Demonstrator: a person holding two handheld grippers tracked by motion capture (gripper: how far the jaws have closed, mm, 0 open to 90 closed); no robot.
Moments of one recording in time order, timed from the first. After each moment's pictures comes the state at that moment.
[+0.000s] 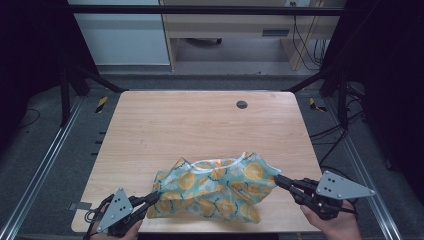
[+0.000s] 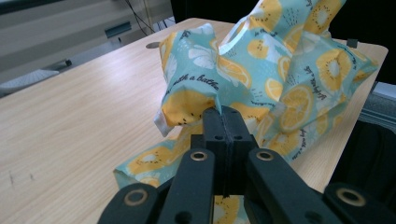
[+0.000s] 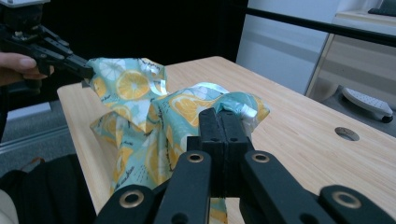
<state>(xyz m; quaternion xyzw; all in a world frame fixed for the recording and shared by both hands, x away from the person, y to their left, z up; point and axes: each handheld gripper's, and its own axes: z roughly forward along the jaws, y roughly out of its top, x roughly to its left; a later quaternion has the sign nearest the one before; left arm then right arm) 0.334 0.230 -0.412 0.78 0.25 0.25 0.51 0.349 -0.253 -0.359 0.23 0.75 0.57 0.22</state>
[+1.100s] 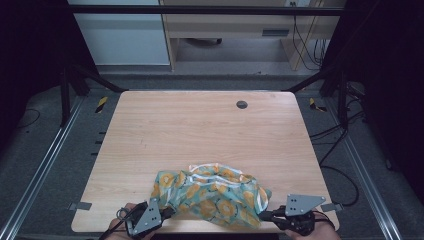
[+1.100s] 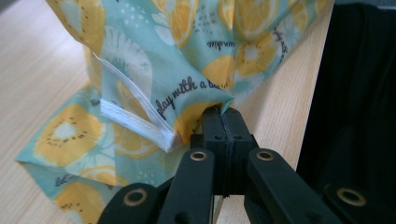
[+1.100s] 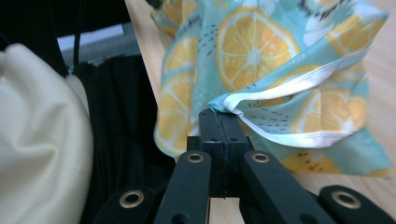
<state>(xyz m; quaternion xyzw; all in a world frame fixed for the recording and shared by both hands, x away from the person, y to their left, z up) 0.351 0.199 -0.471 0.90 0.12 0.19 0.38 0.356 -0.238 -0.464 0.18 0.86 0.48 0.06</state>
